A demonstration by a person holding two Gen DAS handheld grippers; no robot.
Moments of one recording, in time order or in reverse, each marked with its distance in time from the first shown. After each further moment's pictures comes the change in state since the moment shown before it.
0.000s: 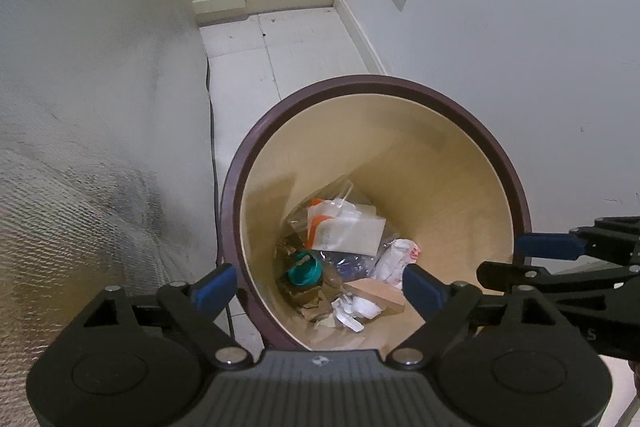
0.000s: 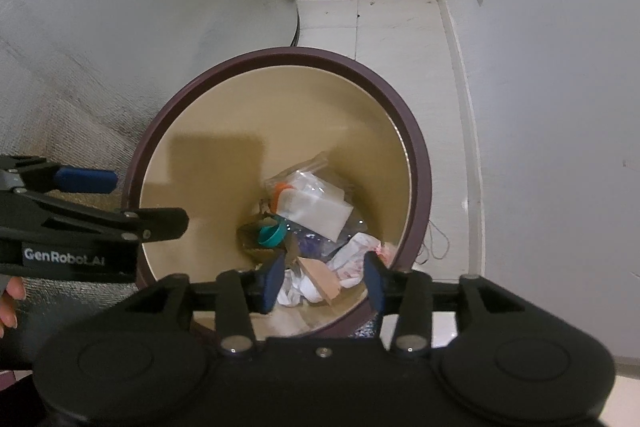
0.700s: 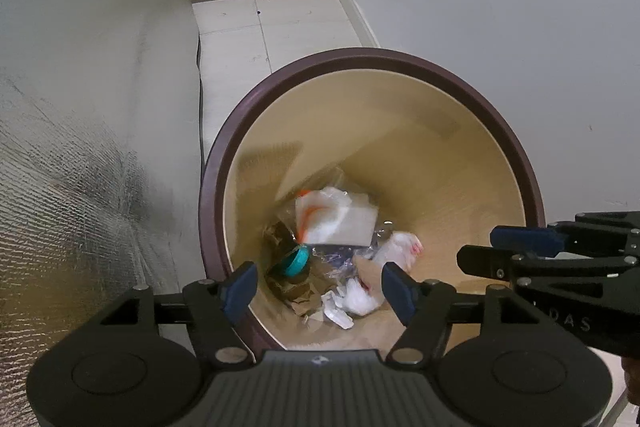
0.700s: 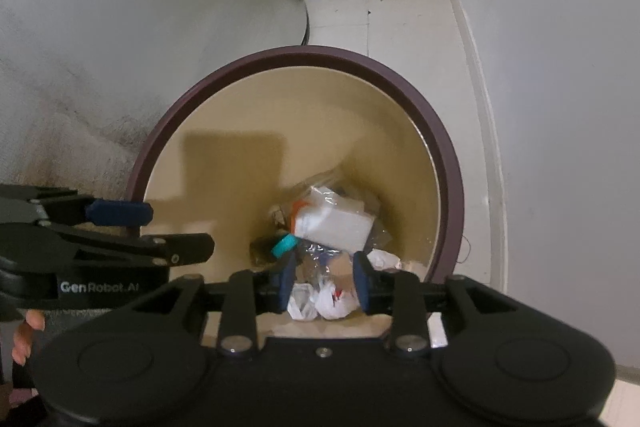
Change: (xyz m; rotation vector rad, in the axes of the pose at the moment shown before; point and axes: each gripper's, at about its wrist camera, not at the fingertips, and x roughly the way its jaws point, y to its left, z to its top) left arm 0.029 0.001 0.004 -0.029 0.062 -0.042; right arm 0.024 0.002 0.007 0.023 0.009 0.061
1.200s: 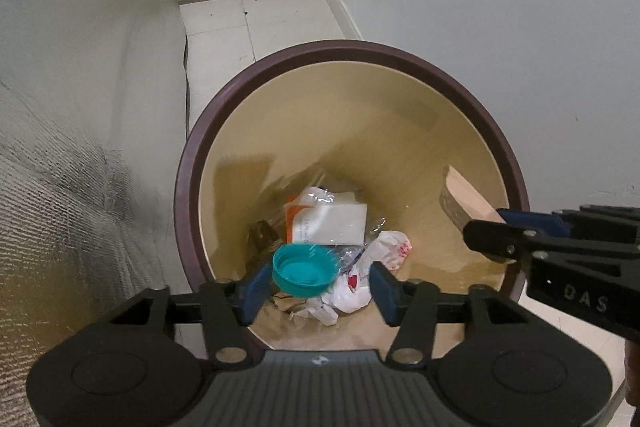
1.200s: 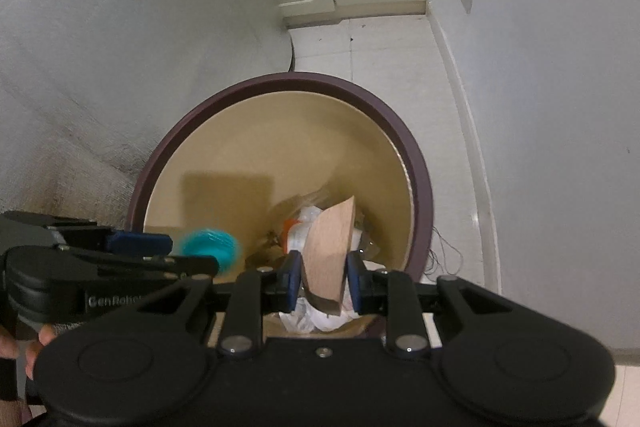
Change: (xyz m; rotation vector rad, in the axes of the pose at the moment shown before) left arm 0.003 -0.005 -0.005 0.011 -0.006 -0.031; right arm -0.013 -0.006 -0.010 0.057 -0.101 -0.019
